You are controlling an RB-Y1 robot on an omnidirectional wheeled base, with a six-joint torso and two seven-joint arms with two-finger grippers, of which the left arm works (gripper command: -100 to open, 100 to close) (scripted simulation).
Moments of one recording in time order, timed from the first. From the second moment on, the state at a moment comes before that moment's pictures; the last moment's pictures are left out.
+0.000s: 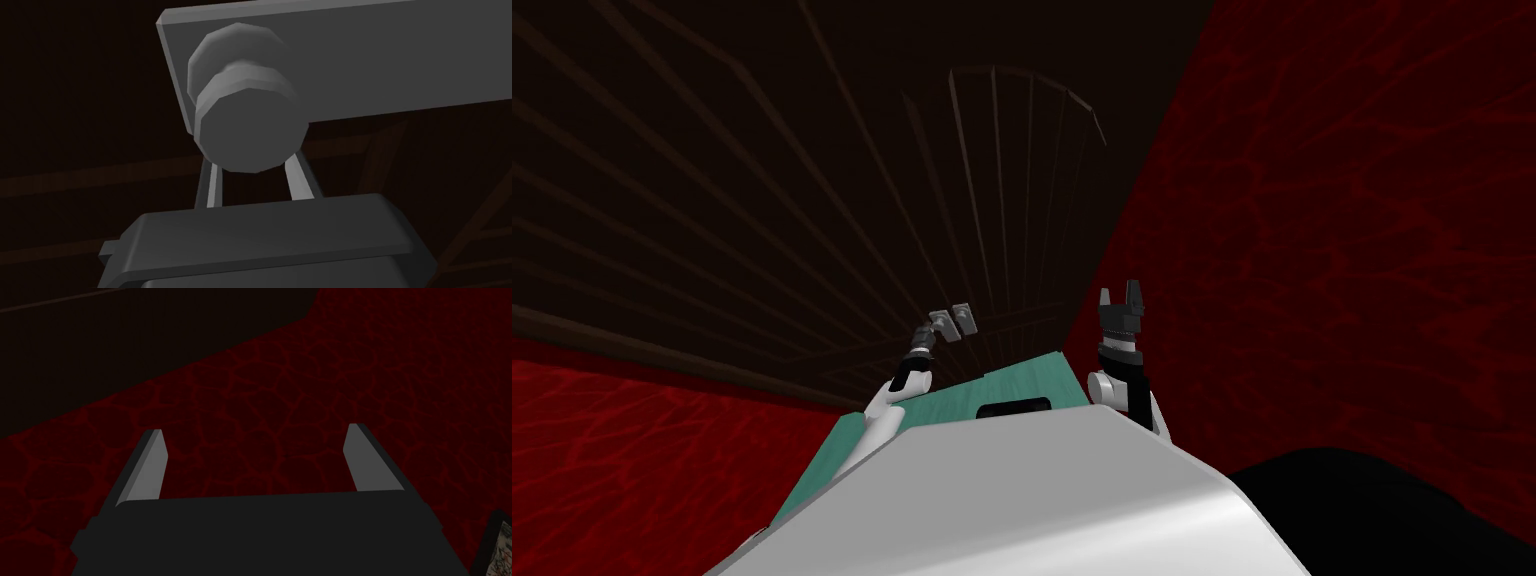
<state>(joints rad) -0.01 0.26 0.18 -1.16 0.16 -0.33 0.09</state>
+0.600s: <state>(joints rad) 0.00 0.26 0.15 -1.19 0.16 -0.32 0.10</state>
